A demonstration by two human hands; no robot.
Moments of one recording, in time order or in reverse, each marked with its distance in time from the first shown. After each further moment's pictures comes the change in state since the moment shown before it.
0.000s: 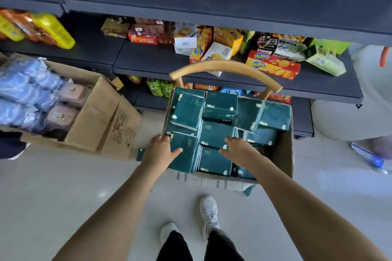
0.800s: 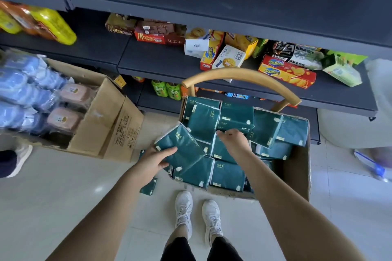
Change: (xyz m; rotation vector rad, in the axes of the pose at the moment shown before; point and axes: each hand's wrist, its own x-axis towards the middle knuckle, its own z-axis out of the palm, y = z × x) left_hand 0.032 -0.065 -0.009 -1.489 -0.278 -0.341; right_hand 0.058 -0.061 -0.025 0.678 0.252 0.240
